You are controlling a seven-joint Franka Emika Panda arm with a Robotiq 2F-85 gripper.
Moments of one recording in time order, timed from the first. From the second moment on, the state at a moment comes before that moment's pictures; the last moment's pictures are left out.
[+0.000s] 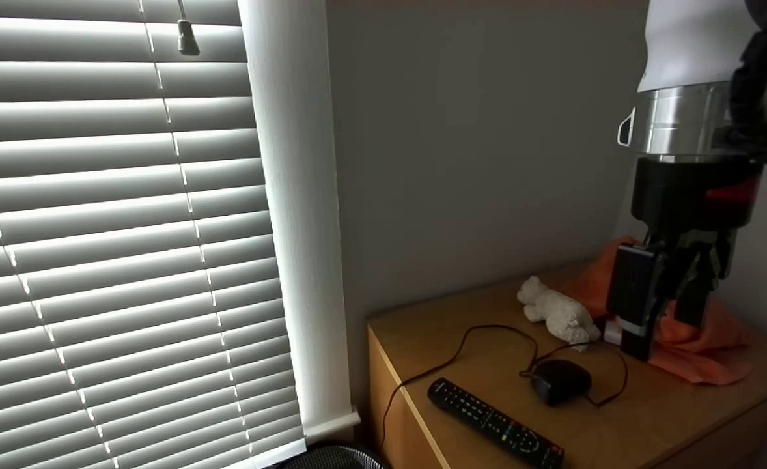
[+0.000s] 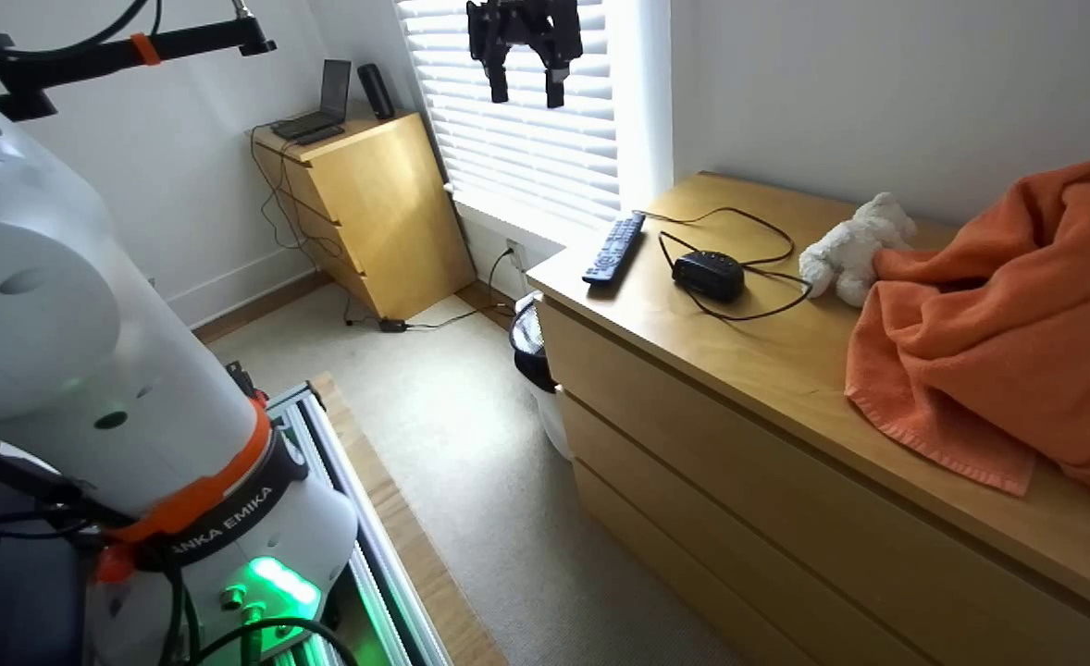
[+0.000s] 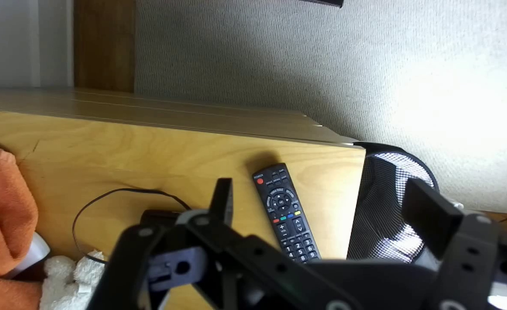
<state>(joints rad) 0.10 -0.24 0.13 -2.26 0.03 1.92 0.04</state>
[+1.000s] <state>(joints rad) 0.11 -0.20 0.13 -2.34 0.05 2.19 -0.08</state>
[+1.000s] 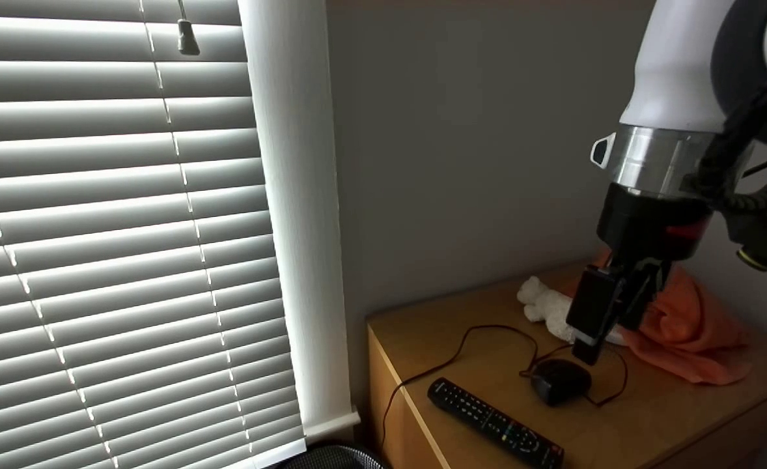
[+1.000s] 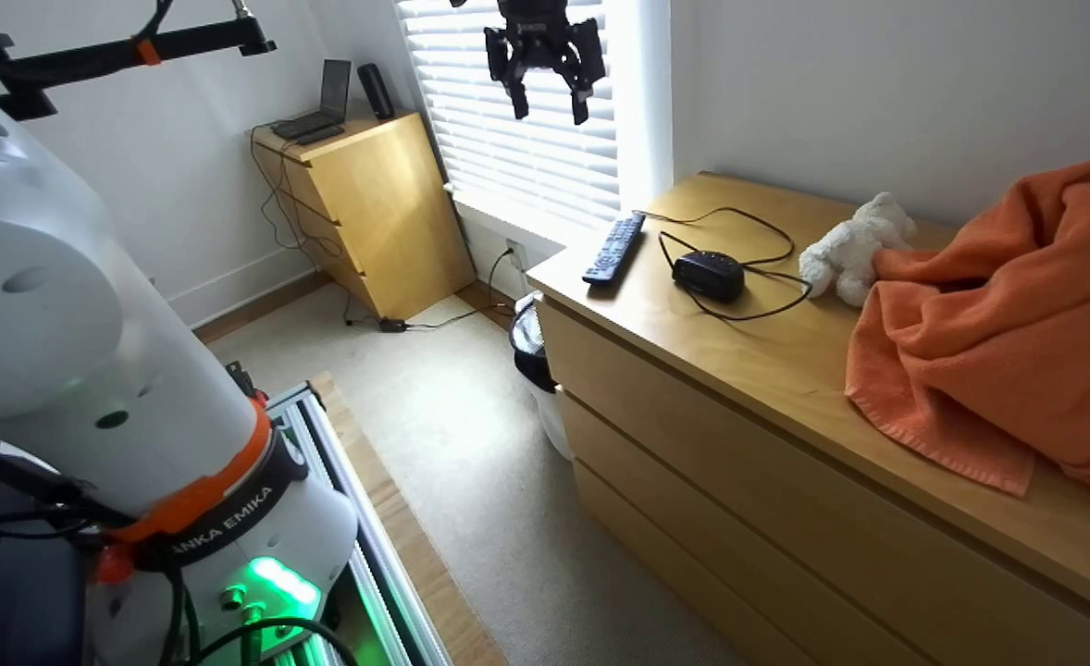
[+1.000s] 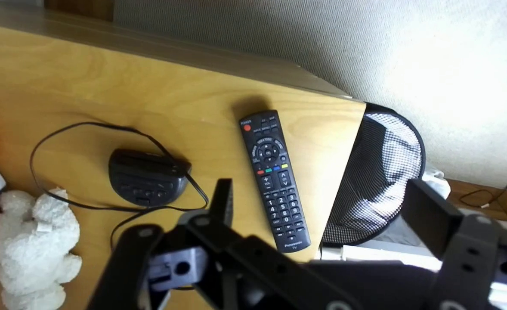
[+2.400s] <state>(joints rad) 0.14 0.05 0.13 -2.44 0.06 2.73 -0.20</state>
